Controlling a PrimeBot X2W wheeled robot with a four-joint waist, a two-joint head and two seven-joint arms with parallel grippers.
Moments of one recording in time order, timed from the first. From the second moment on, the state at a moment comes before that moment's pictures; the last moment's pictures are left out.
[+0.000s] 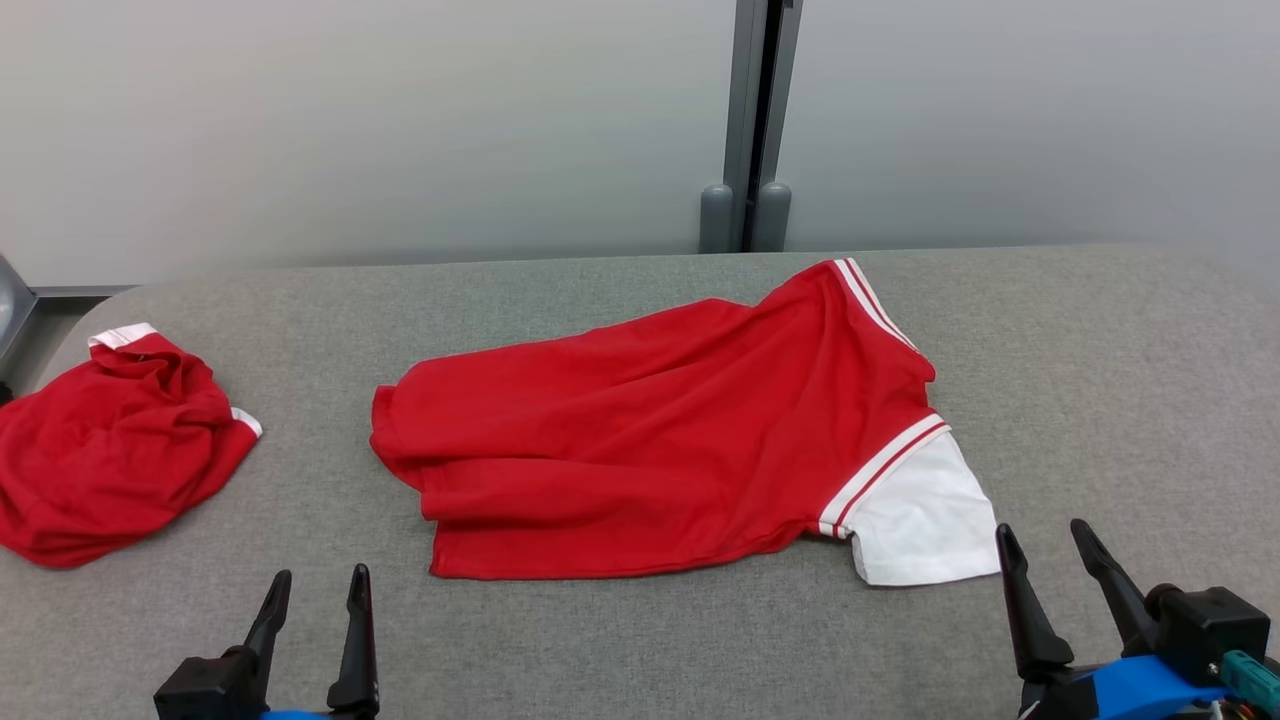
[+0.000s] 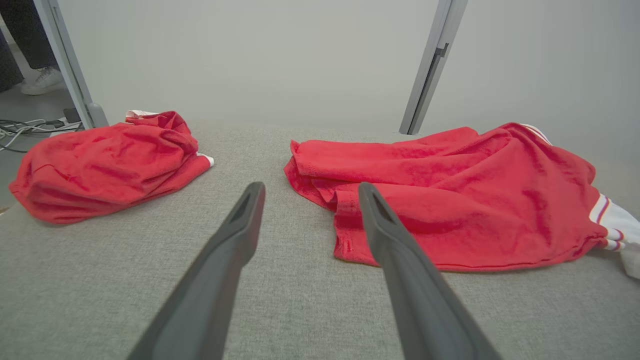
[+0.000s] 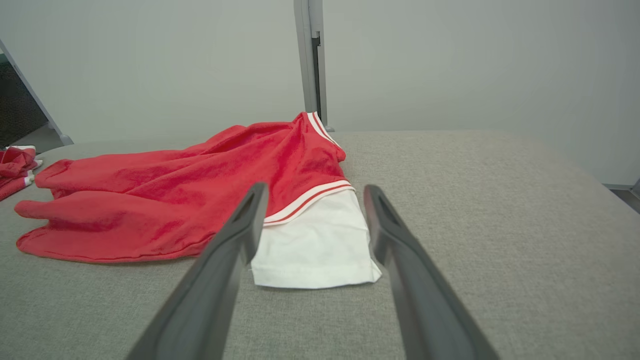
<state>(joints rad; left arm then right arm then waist) 0.07 0.37 -0.36 0.14 -0.54 0.17 -0.22 0.09 -0.05 -0.07 0.02 0.14 0.13 -0.02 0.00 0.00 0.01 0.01</state>
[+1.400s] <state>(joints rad) -0.36 0.19 -0.46 0.75 -0.58 0.06 -0.16 -0.30 -0.05 -0.08 0.54 0.08 0.13 0.18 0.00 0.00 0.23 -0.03</state>
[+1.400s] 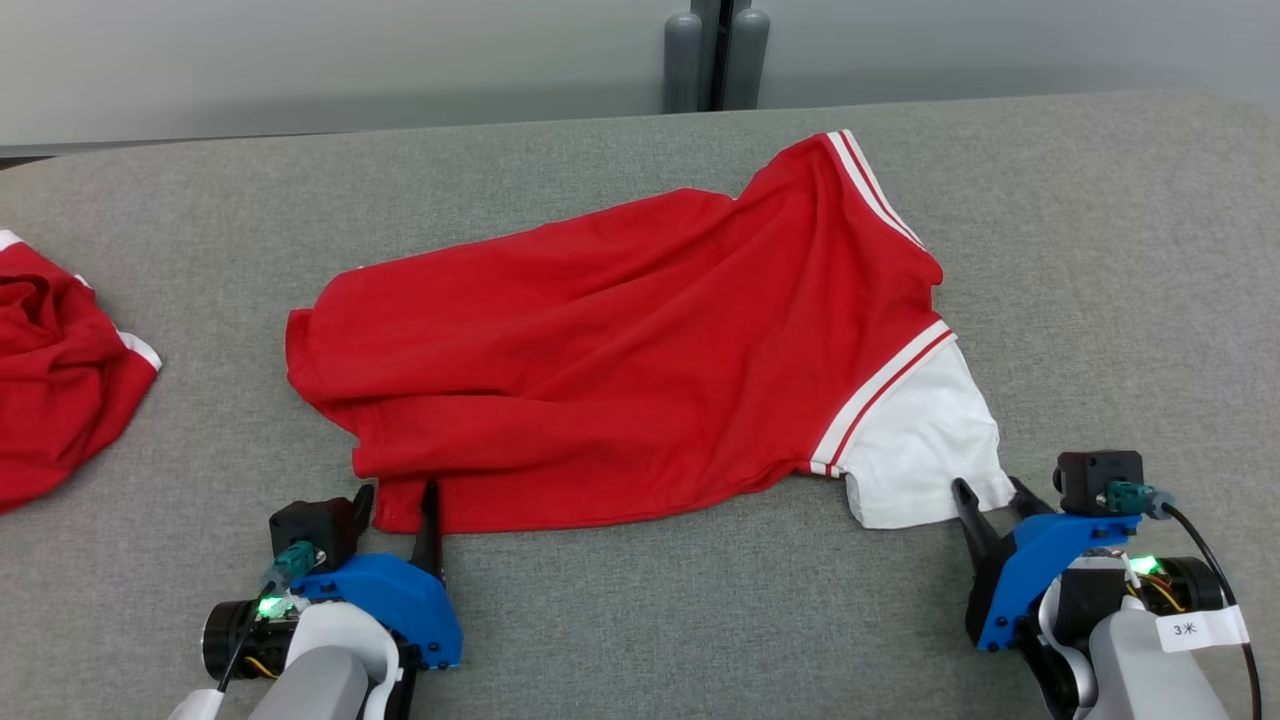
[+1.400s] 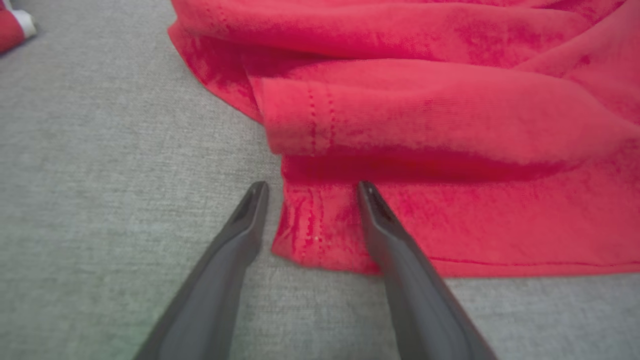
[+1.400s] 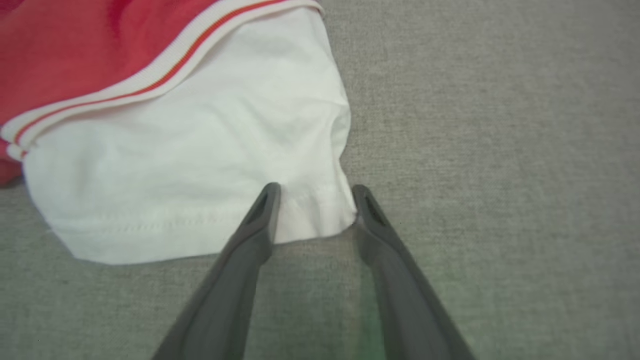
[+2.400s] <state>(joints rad) -0.14 0.30 -0.29 -0.12 -0.81 0.06 -0.11 -0.14 -0.05 -0.18 -0.29 0.27 0.13 0.29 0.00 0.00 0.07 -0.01</state>
